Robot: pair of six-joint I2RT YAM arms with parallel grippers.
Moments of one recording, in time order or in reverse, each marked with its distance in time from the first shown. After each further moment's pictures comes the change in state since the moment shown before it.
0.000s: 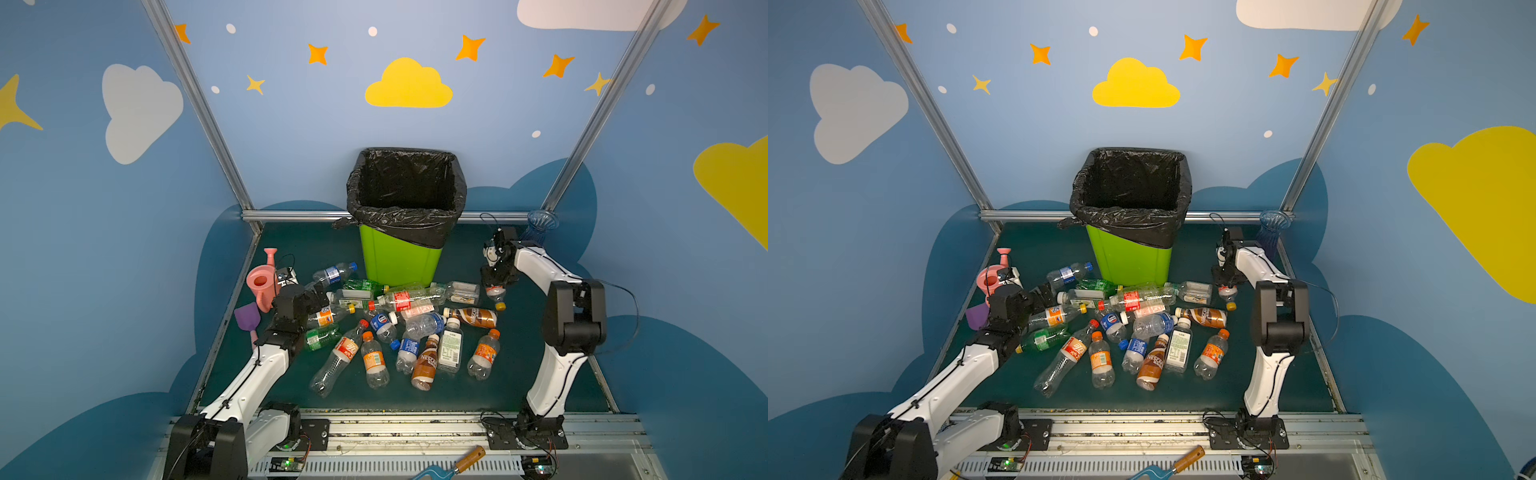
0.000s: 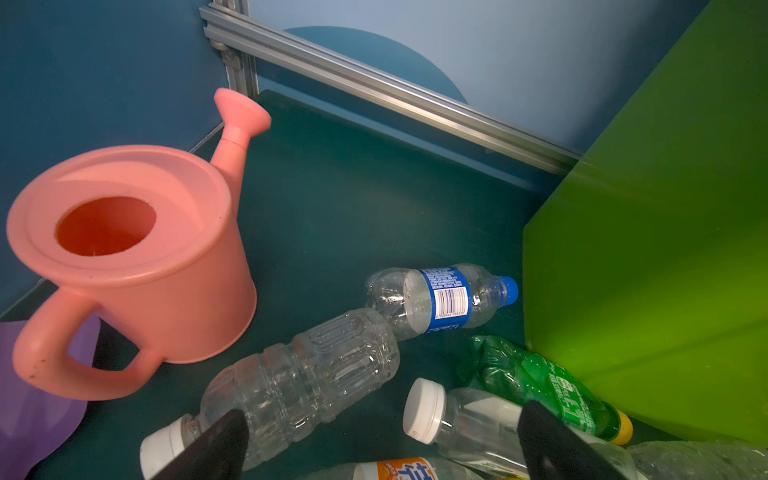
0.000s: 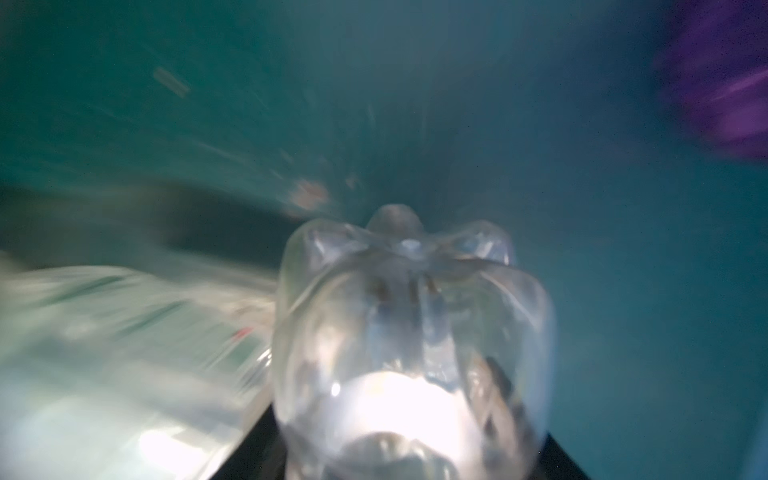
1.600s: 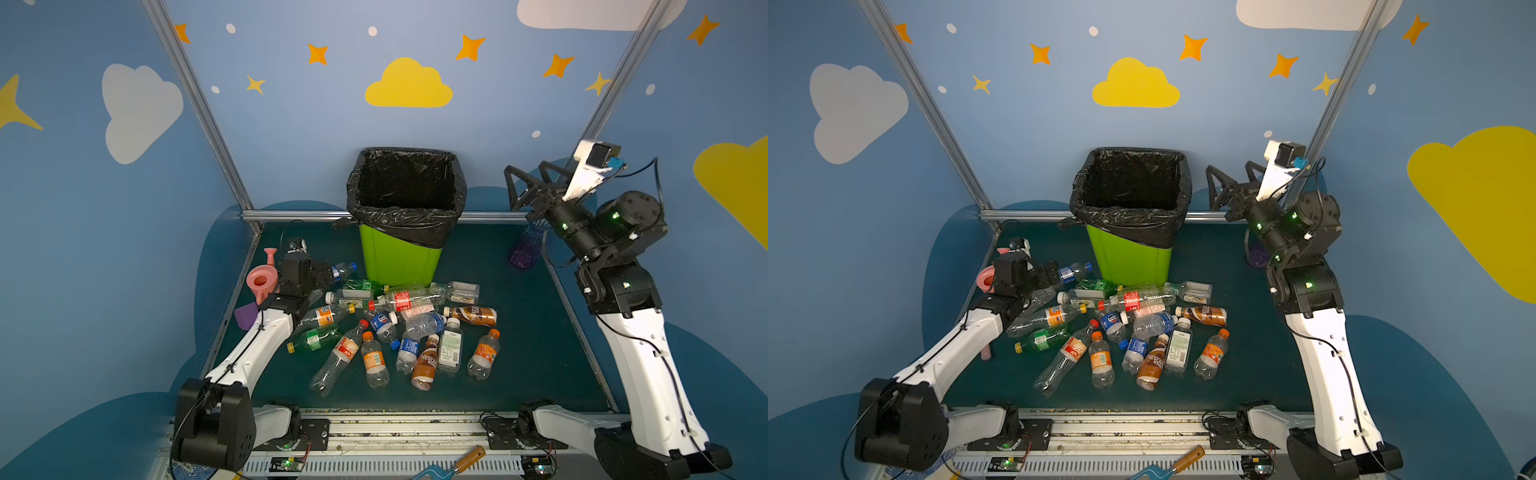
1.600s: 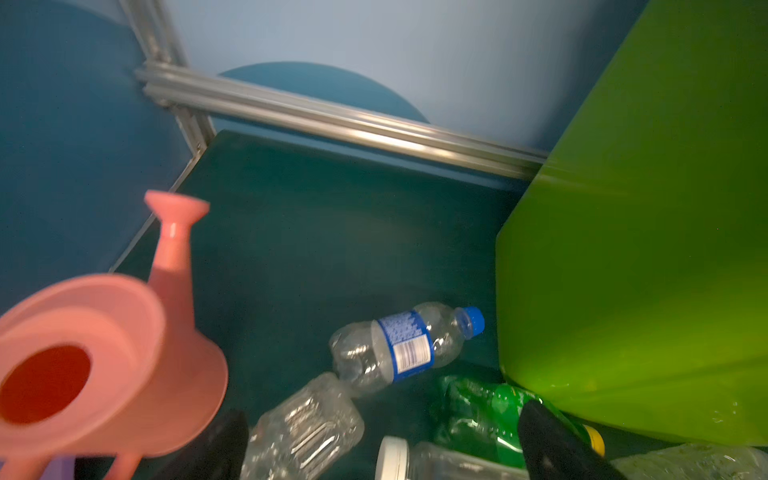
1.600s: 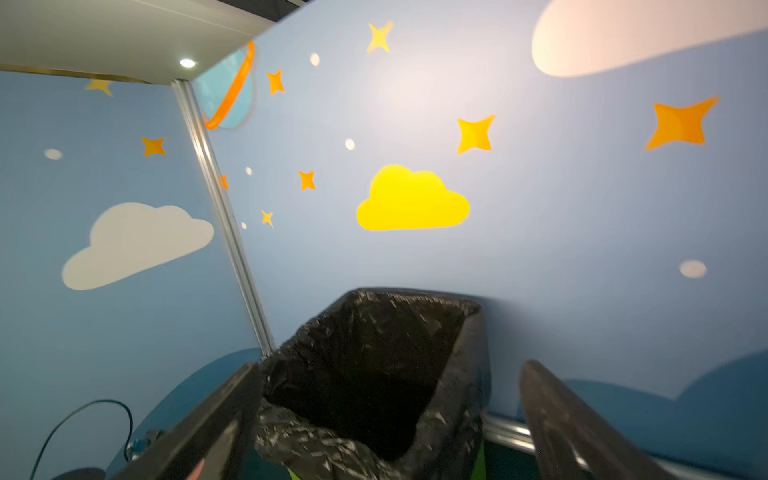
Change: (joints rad) left arm -0.018 0.258 0.389 -0.192 0.064 0.168; right arm 0.107 -0.698 0.035 0.626 -0.280 0.380
